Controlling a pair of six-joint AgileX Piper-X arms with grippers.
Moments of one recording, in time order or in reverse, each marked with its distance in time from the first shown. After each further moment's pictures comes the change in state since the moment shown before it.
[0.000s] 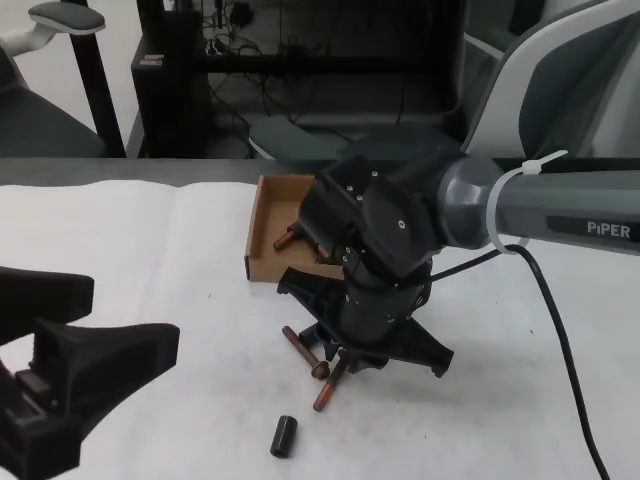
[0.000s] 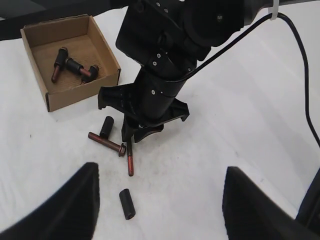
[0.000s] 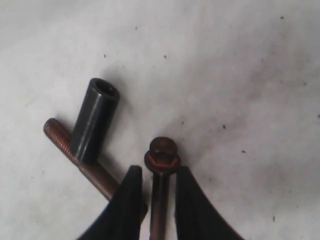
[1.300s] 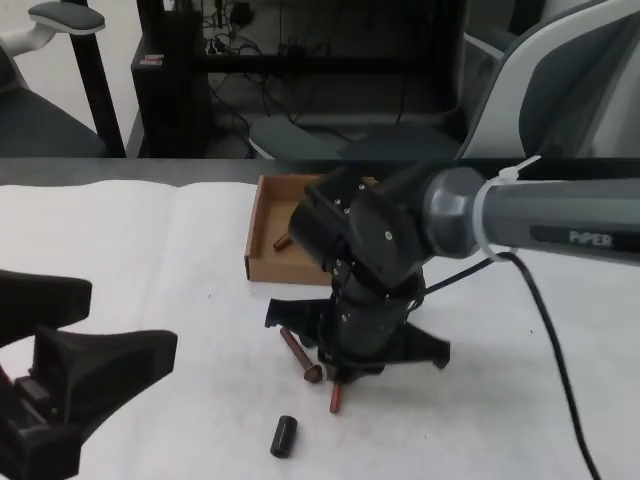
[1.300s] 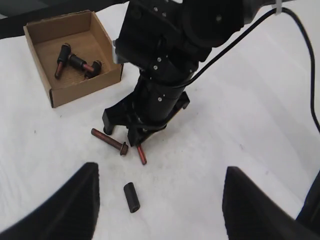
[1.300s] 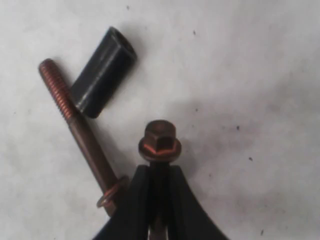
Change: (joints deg) left arm 0.0 0.0 0.0 1.2 -0.7 1.3; right arm 1.2 0.1 -0.3 1.3 0.1 -16.0
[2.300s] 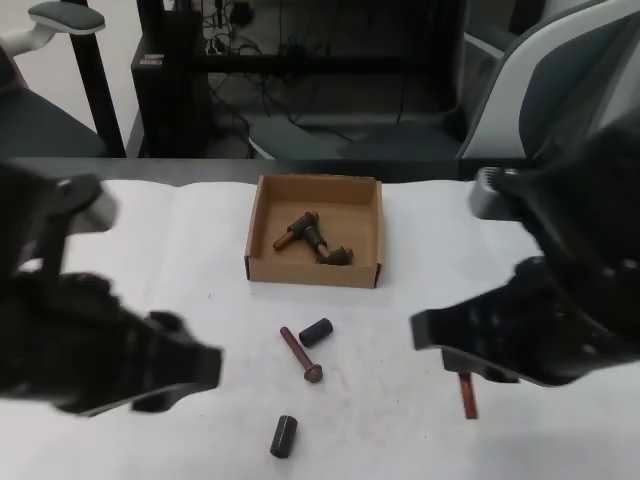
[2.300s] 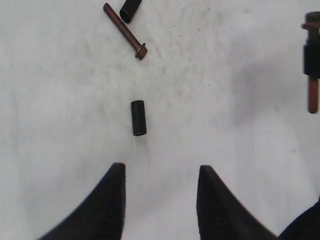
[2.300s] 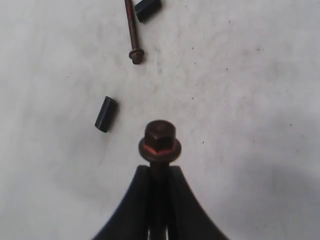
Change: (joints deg) left arm -3.7 26.4 -6.1 3.5 -4.4 -15.1; right arm 0.1 -47.1 29.5 -3.4 -1.9 -17.8
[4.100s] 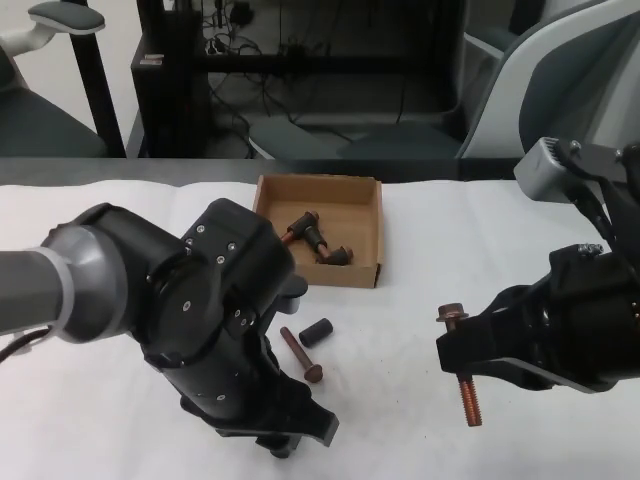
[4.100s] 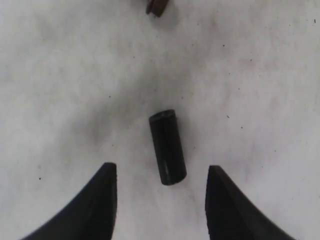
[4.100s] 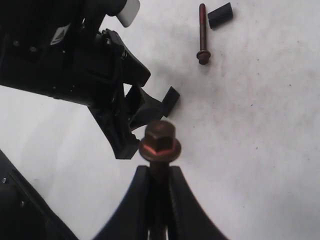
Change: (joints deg) left arm -6.3 34.6 -7.0 -7.6 -6.9 10.1; right arm 0.0 -7.6 1.0 -1.2 -11.3 -5.3
